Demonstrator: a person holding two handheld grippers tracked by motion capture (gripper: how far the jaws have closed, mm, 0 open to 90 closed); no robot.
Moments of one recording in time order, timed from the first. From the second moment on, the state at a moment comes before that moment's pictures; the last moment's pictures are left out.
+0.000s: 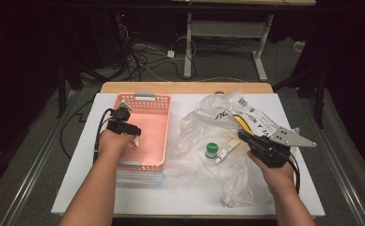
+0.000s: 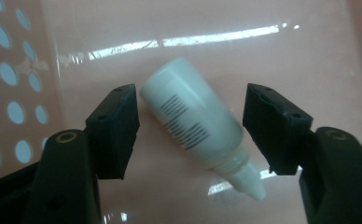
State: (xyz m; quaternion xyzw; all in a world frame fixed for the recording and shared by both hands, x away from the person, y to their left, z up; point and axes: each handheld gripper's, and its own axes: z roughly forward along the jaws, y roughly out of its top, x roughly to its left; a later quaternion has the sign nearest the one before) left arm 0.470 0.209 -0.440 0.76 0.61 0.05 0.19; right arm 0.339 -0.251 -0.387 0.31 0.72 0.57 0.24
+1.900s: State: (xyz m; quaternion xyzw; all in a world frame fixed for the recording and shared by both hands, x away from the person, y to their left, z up) left arm 0.361 0.177 -0.392 0.80 0.42 0.13 0.40; right arm 0.336 -0.251 -0.388 0.31 0.72 0.57 0.25
